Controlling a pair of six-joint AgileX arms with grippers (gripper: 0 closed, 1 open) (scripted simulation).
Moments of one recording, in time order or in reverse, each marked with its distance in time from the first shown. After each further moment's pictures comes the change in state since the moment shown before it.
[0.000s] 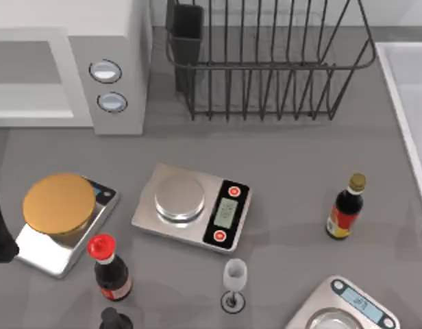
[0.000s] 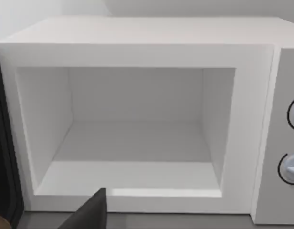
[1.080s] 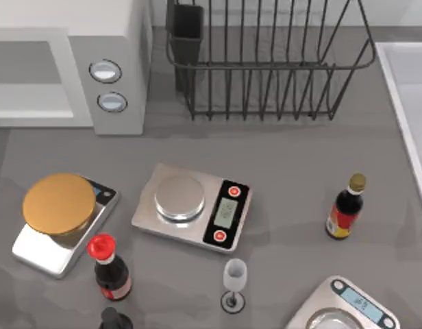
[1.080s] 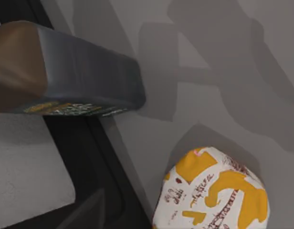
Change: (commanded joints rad) left arm 0.270 0.992 0.590 -0.586 -0.004 0.825; right arm 0.000 0.000 0.000 0.000 0.000 0.000
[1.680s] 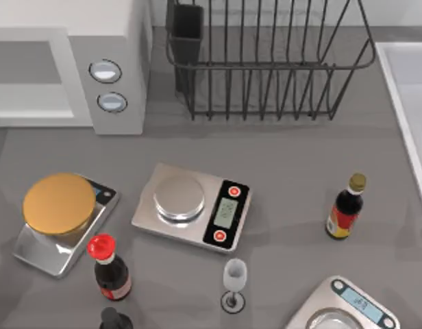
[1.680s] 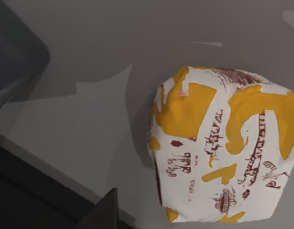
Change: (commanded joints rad) left arm 0.149 0.620 0.412 -0.354 0.005 0.530; right arm 0.000 0.000 0.000 0.000 0.000 0.000
